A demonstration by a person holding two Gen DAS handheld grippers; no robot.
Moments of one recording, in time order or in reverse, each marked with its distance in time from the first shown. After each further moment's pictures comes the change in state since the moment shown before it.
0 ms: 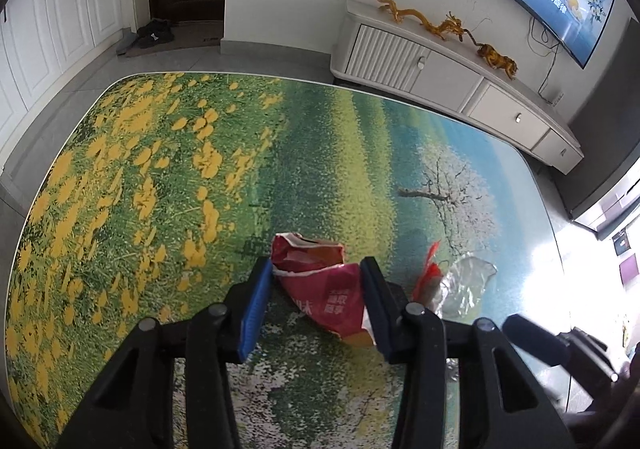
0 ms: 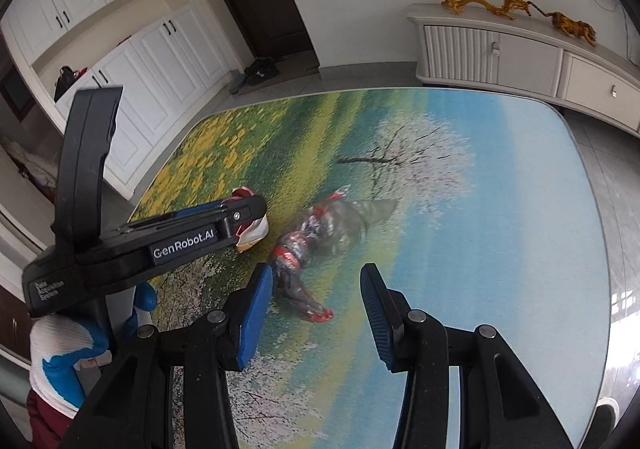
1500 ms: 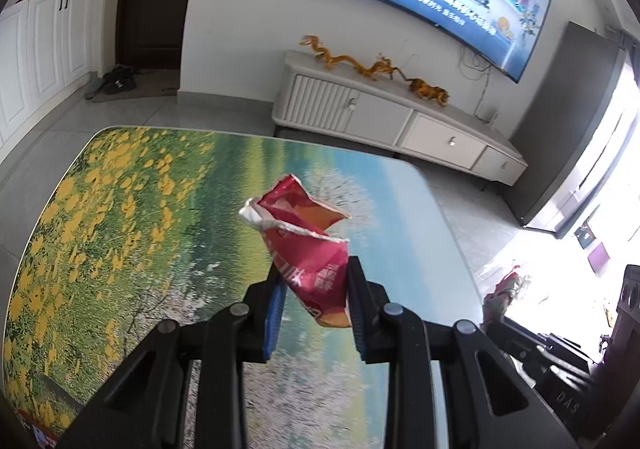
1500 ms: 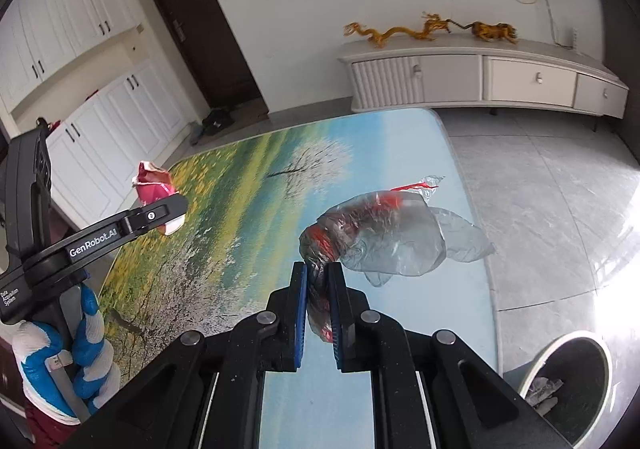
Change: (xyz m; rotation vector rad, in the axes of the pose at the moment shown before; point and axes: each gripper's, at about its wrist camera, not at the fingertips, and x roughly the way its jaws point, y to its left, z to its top) left arm -0.106 -0.052 -0.046 0.080 -0.195 -0.175; right arm -0.123 -0.031 -0.070 0.153 -0.190 -0.137
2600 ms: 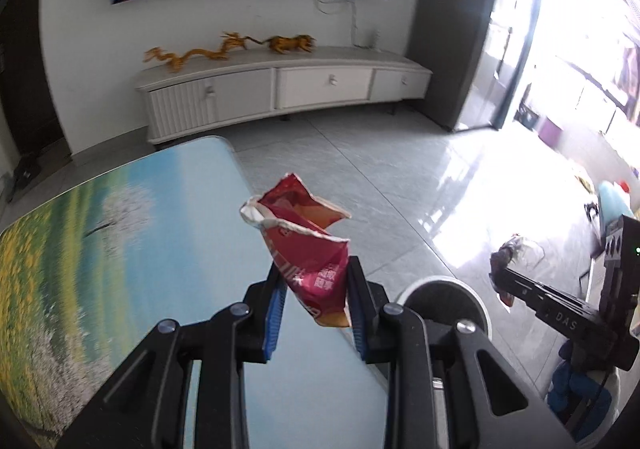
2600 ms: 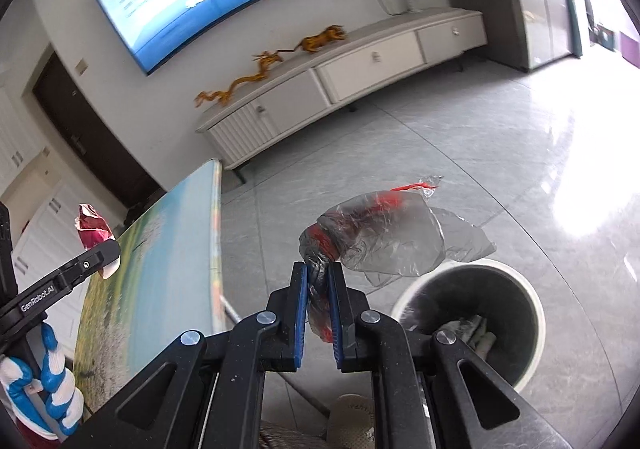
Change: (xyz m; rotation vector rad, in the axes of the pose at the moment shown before) left arm 0.021 -0.245 -0.054 0.438 0.117 -0.193; right arm -0.135 -0.212 -0.088 0.424 -0.170 -0.222
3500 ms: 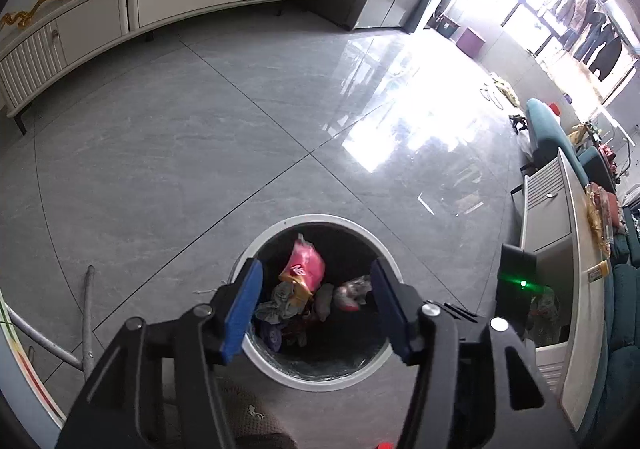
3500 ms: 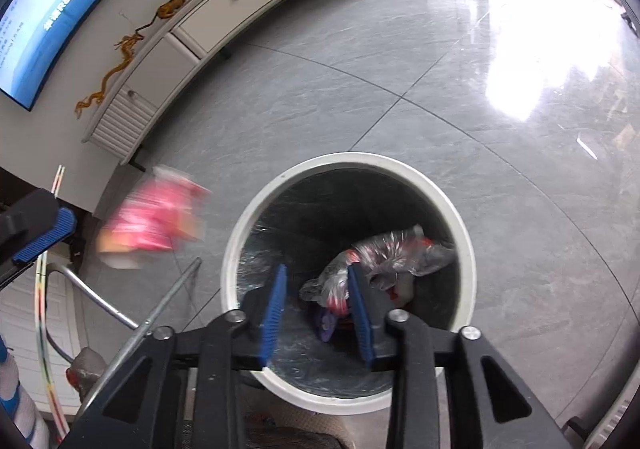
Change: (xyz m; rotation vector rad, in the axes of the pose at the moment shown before) left arm 0.162 -0.175 -0.021 0.128 0.337 -0.347; right arm 0.060 -0.168 -0.049 0.313 0.201 -0.219
